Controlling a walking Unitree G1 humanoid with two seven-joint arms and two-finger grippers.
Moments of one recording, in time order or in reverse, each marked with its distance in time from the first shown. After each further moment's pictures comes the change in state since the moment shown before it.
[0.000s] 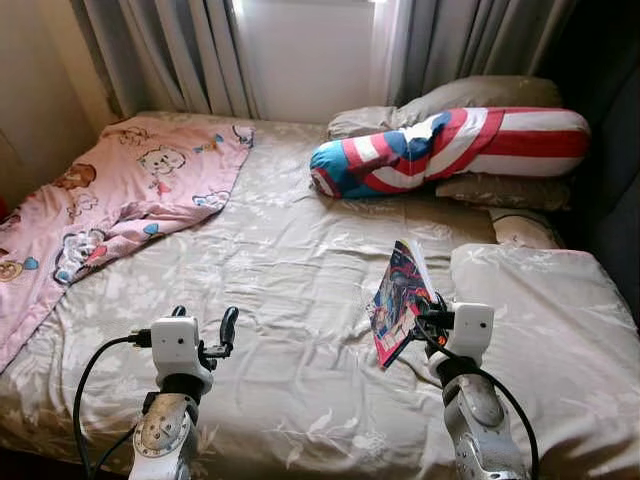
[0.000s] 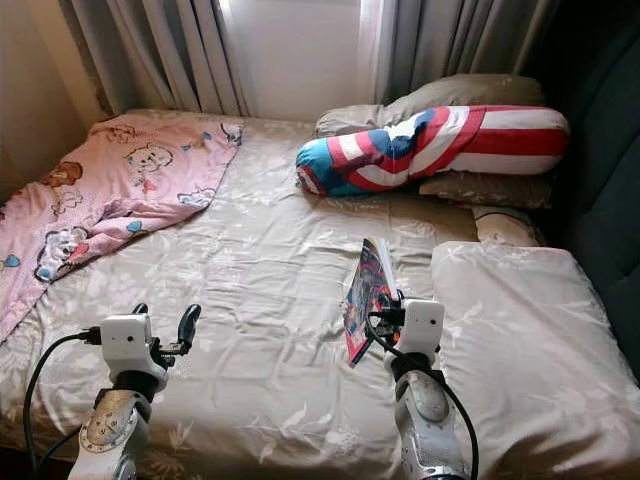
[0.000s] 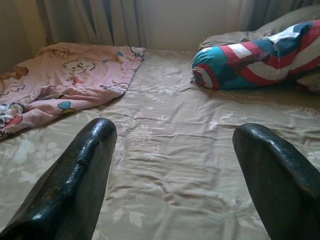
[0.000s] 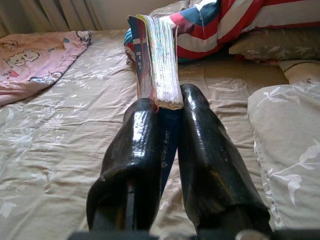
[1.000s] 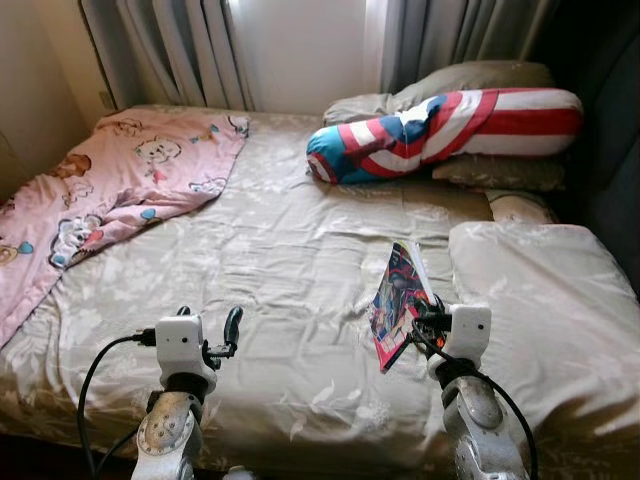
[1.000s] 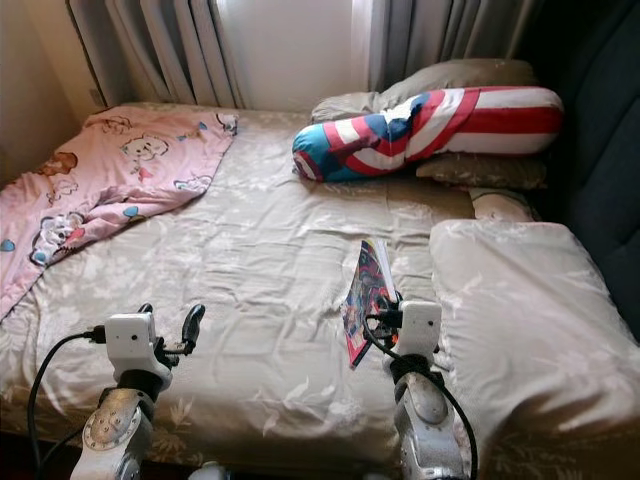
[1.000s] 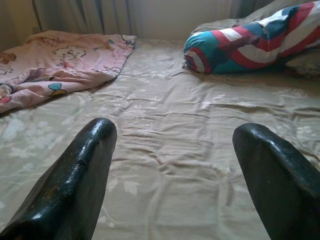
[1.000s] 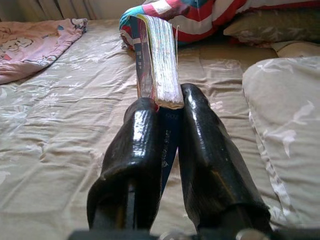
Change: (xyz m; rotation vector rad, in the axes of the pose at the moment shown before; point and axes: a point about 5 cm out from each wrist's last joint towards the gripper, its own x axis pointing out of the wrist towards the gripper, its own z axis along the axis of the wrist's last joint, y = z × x) left arm 0.000 -0.004 0.002 -0.009 0.010 -0.008; right arm -0.001 0.002 -0.002 -0.017 0.006 0.009
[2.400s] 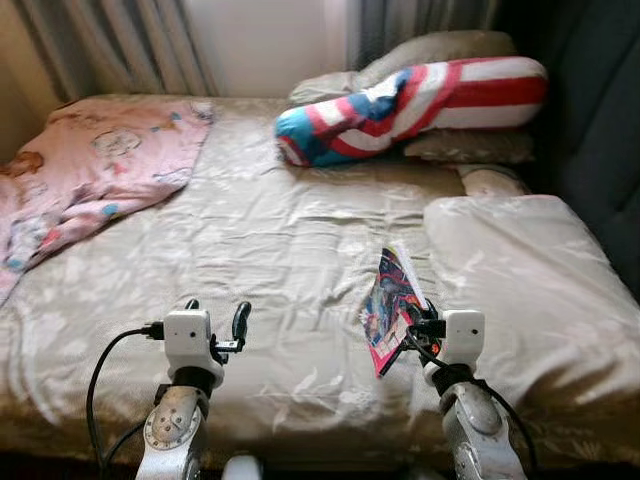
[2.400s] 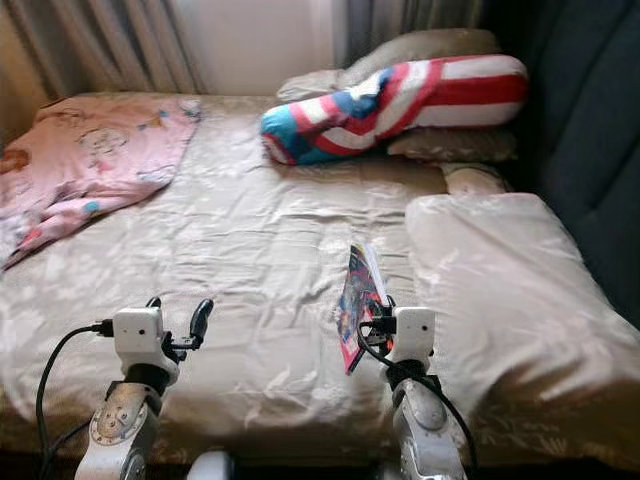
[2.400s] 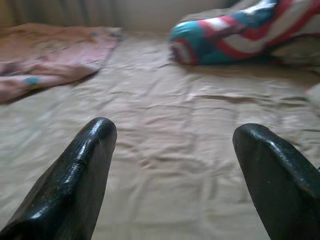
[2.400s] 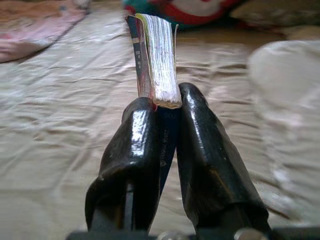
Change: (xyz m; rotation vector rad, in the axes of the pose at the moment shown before) left arm 0.003 -0.006 0.005 0.003 -0.019 -0.030; right arm -0.004 0.007 -0.004 -0.011 0.003 0.064
